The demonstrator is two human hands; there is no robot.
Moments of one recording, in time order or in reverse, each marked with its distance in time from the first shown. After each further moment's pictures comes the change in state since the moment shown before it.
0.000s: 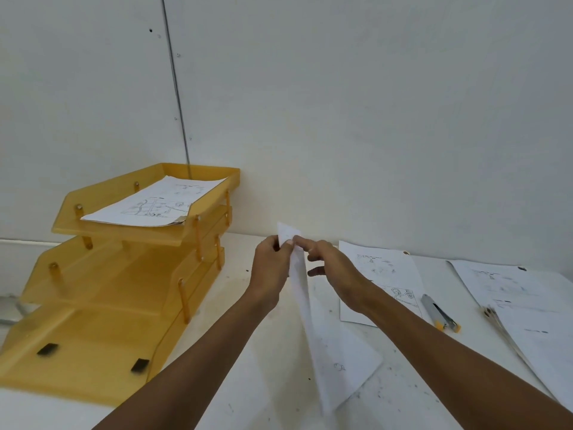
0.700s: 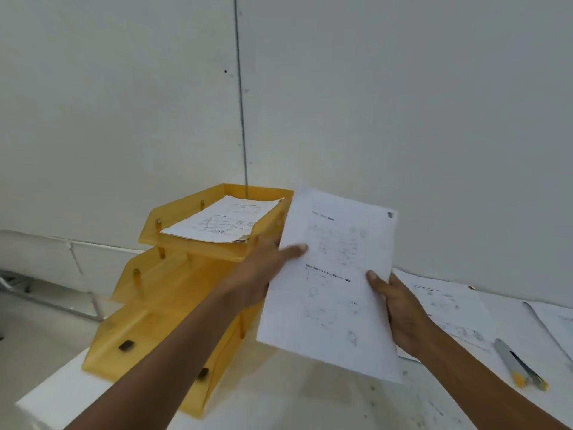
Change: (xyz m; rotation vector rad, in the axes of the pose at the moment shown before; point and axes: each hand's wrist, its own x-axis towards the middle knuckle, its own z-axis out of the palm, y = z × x) left_hand 0.002 0.060 -0.111 -0.050 -0.235 -0.086; right_hand 0.010 0.026 0.002 0.600 0.071 0.019
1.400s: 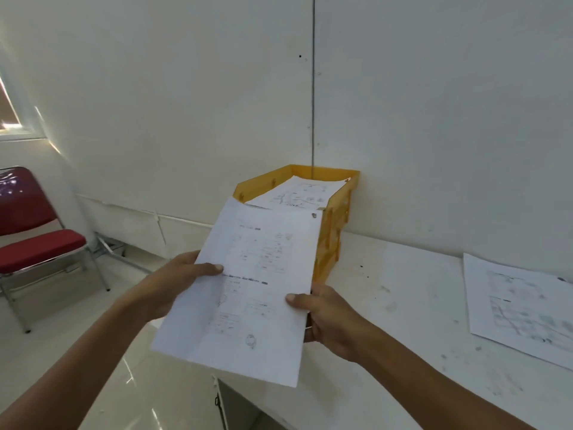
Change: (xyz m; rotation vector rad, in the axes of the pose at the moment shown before) left_hand -0.172 -0.023 -0.210 0.143 0.280 -0.170; right_hand -0.093 0.070 0.198 -0.225 -0.528 0.265
